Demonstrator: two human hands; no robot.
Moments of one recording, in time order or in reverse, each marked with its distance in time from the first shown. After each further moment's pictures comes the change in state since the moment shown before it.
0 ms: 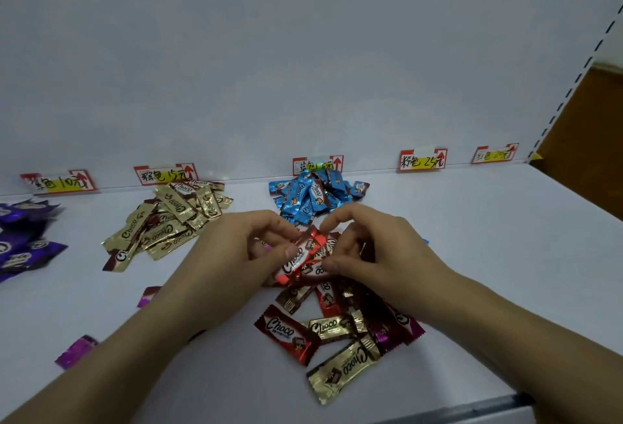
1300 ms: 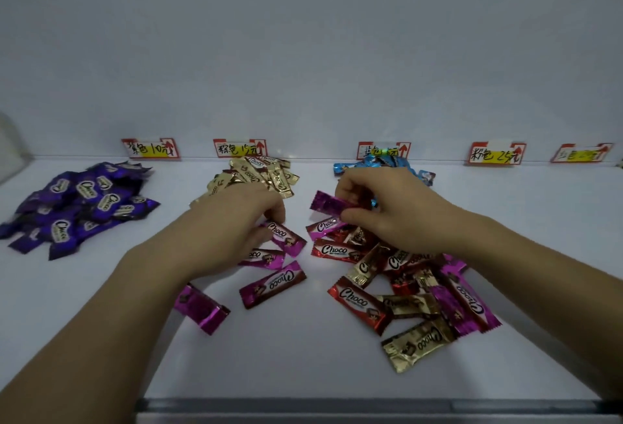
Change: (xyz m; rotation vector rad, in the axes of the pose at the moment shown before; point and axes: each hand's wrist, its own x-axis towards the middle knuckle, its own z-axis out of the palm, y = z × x) left_hand -0.019 -0.042 -0.079 0.733 -0.127 0.062; right_hand 0.068 -0.036 0.026 -0.336 -0.171 -0.217
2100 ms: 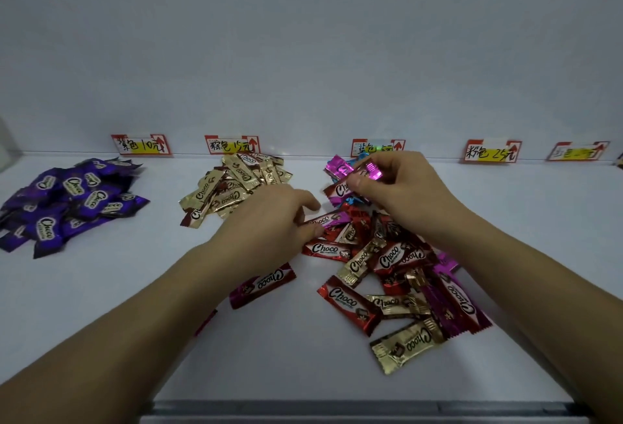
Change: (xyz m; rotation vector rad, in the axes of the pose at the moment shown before) left_hand 0.032 0.046 0.026 -0.115 0.065 -0.101; right_hand -0.003 0.012 0.001 0.499 0.255 0.328
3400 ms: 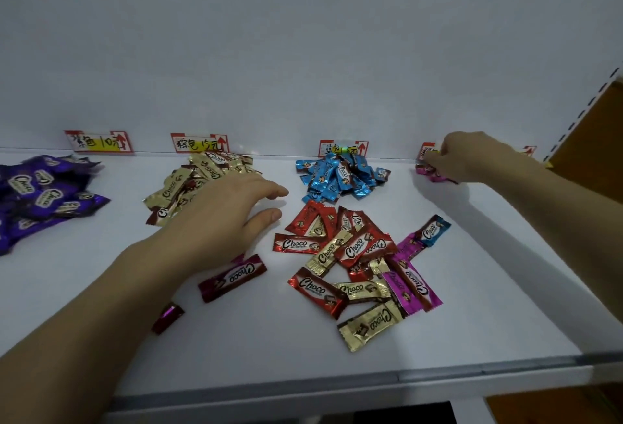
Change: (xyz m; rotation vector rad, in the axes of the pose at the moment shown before) left_hand -0.010 -0.015 -0.010 0.006 0.074 0.157; right_hand 0.042 0.049 -0.135 -1.074 0.083 0.517
